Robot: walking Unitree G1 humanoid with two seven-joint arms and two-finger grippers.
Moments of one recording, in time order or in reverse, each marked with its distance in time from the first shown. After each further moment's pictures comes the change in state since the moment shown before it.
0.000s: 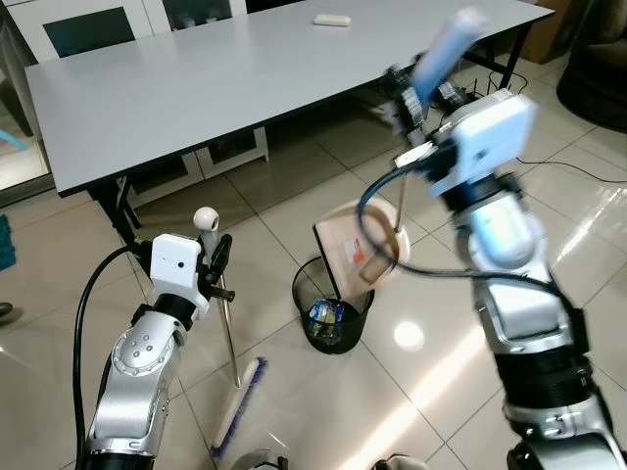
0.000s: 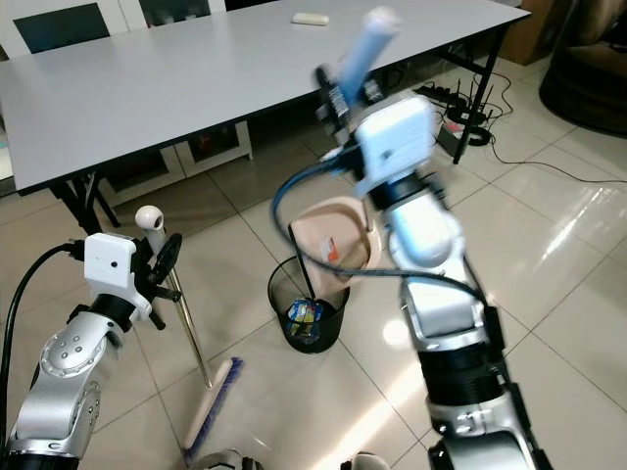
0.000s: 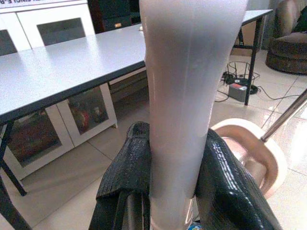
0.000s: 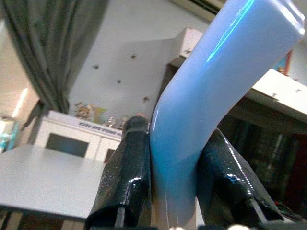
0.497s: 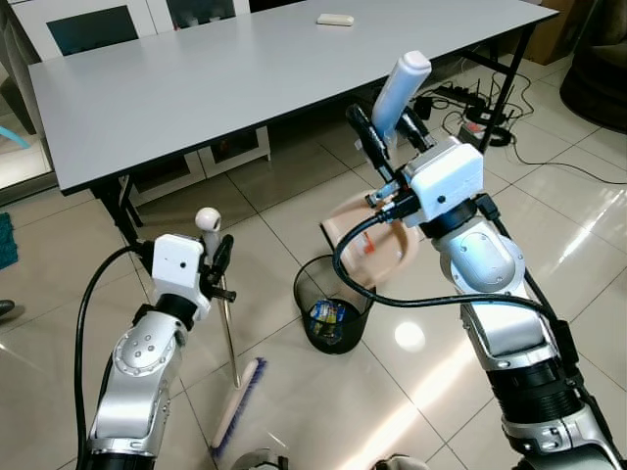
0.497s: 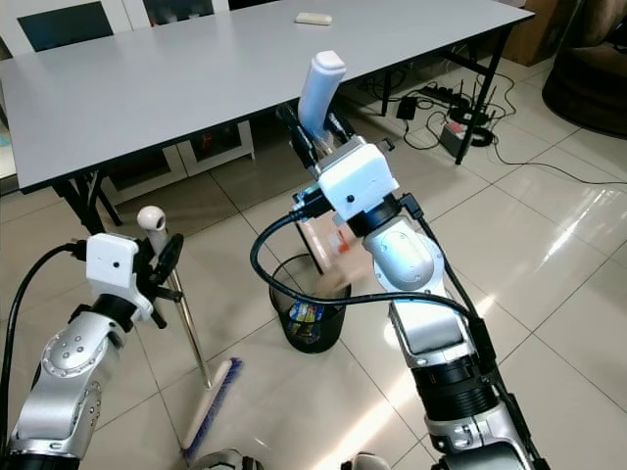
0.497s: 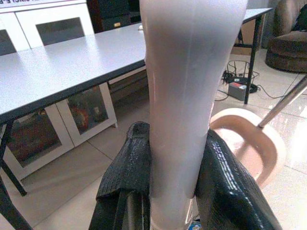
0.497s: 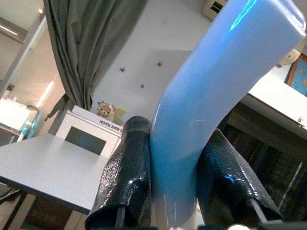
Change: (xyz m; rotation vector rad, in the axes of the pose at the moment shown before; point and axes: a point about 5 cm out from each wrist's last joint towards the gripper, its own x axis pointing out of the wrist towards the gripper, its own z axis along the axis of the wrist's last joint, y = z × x) left arm 0.001 -0.002 0.000 0.005 0.001 -0.009; right arm -0.008 0.019 0.000 -0.072 -0.058 0.116
